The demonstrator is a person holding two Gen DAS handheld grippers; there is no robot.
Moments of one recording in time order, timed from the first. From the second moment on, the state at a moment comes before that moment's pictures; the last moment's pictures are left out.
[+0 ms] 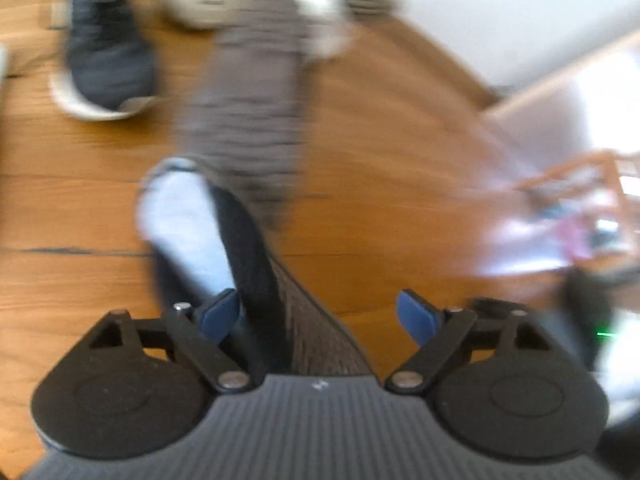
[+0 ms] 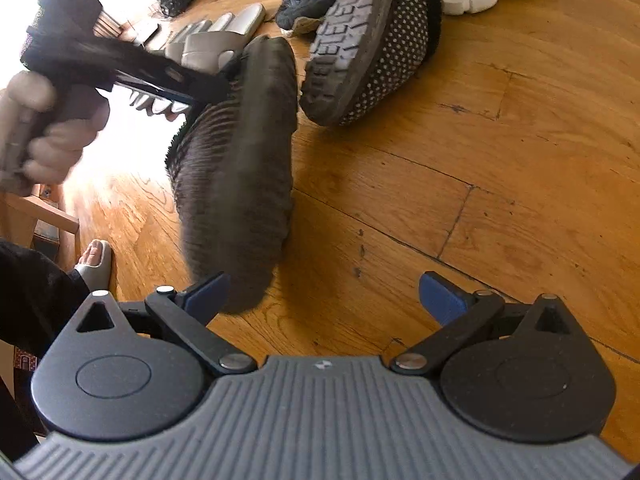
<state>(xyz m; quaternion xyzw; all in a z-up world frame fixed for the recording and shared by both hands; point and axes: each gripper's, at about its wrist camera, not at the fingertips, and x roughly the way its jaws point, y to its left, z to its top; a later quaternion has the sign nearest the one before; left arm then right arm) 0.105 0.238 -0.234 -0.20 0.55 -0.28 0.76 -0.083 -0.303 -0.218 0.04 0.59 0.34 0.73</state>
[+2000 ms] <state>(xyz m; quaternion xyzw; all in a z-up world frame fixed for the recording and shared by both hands) 0.201 0.177 -0.277 0.10 0.54 -0.08 0.83 -0.084 -0.263 -0.216 0.04 0.60 0.38 0.70</state>
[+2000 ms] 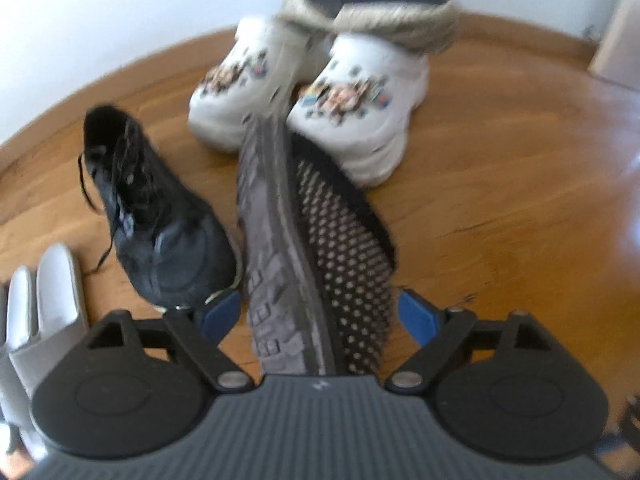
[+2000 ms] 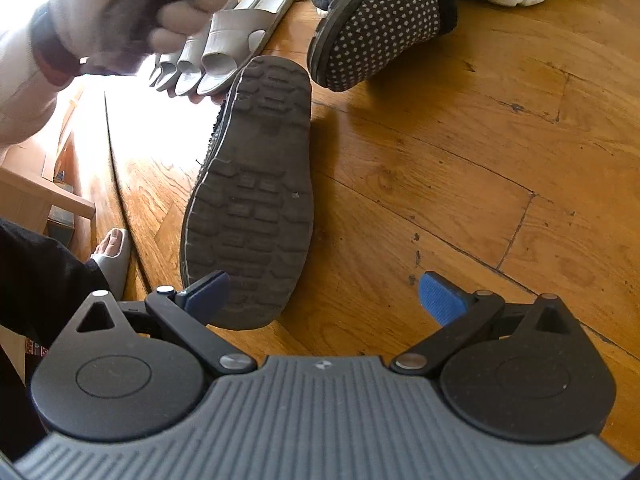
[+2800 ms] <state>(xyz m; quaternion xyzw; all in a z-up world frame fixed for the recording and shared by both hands) 0.192 0.253 -0.252 -0.12 0.53 -0.12 0.83 -0.087 -0.257 -0.226 0.04 0.61 0.38 0.69</state>
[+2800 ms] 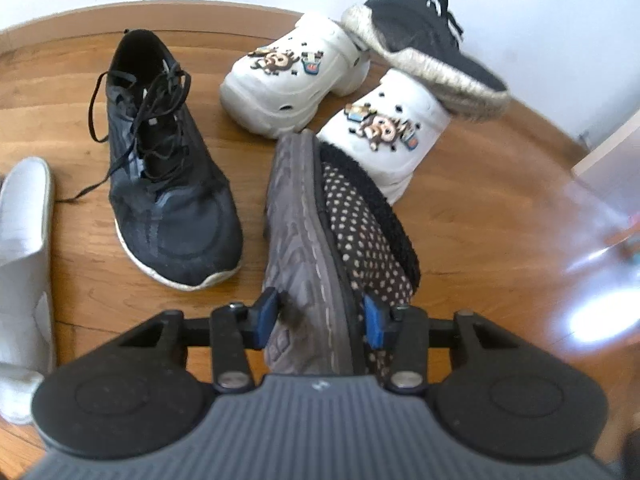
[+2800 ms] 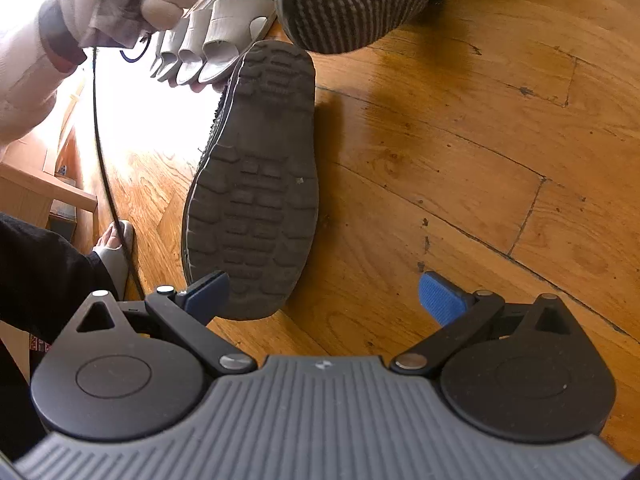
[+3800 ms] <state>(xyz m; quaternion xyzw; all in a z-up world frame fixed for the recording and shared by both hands) 0.160 0.299 -0.288 -0.40 0.51 -0.19 0.74 -0.091 -0.244 -0.225 0.04 0.62 0.38 0.68</state>
